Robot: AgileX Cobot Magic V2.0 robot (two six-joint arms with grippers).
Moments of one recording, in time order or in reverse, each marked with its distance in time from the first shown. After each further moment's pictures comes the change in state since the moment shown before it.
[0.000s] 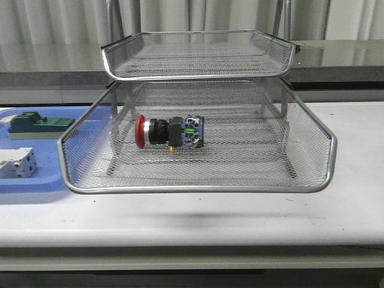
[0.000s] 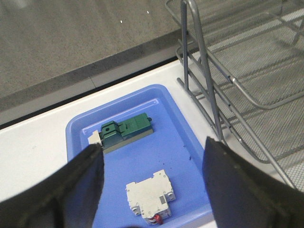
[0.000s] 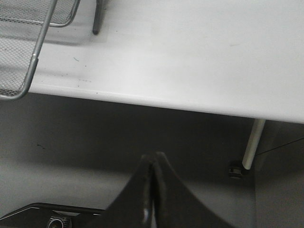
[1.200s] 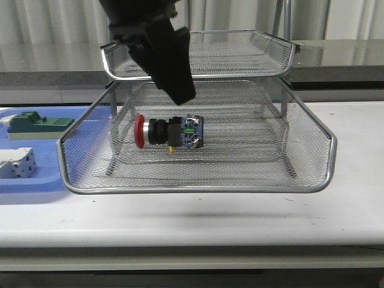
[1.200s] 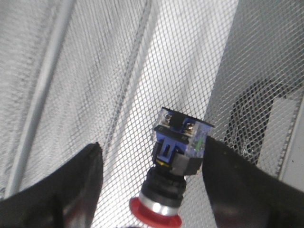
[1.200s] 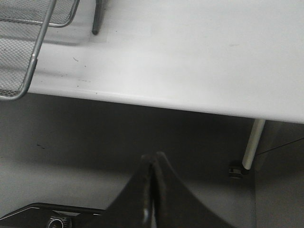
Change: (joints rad) left arm -0.634 0.956 -0.720 0.187 0.480 0.072; right arm 0.000 0.000 0.000 0.000 0.000 0.000
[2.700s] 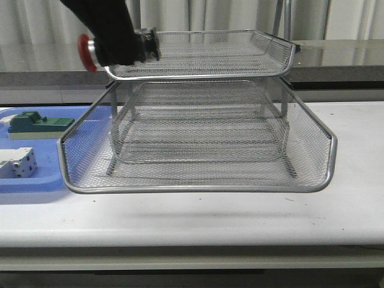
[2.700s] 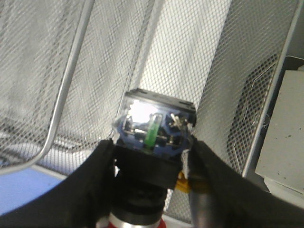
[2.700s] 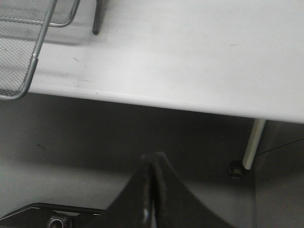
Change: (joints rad) left arm 0.048 -0.113 -0.006 0.076 0.149 0.015; right arm 0.000 0.000 0.000 0.000 0.000 0.000
